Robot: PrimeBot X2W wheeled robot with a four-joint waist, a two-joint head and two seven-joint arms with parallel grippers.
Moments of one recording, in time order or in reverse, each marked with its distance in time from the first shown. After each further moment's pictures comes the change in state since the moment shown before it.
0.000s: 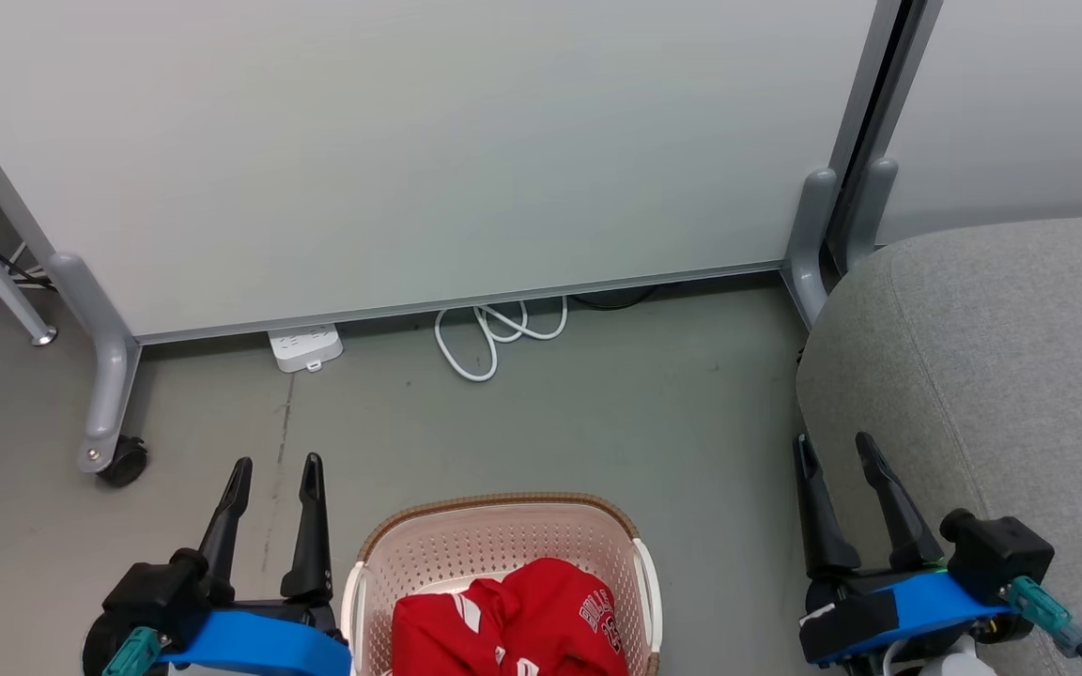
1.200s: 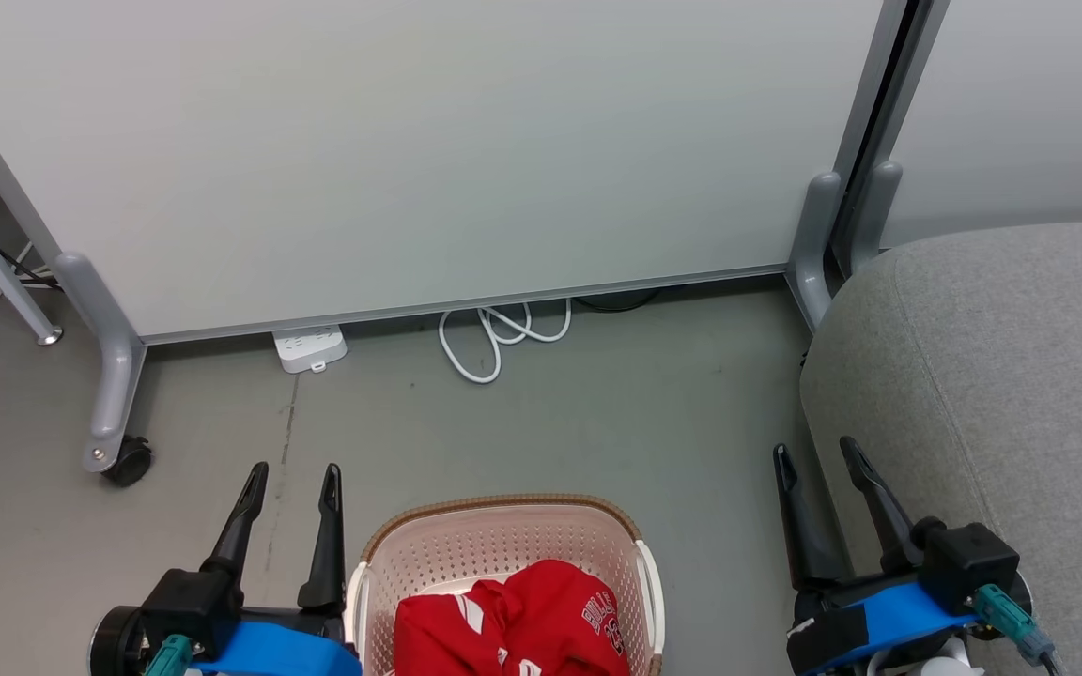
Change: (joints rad) left arm -0.002 0.002 -0.019 0.034 0.128 0.004 -0.041; right arm -0.005 -0.001 0.014 0.034 -0.142 0.000 -0.041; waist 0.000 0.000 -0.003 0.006
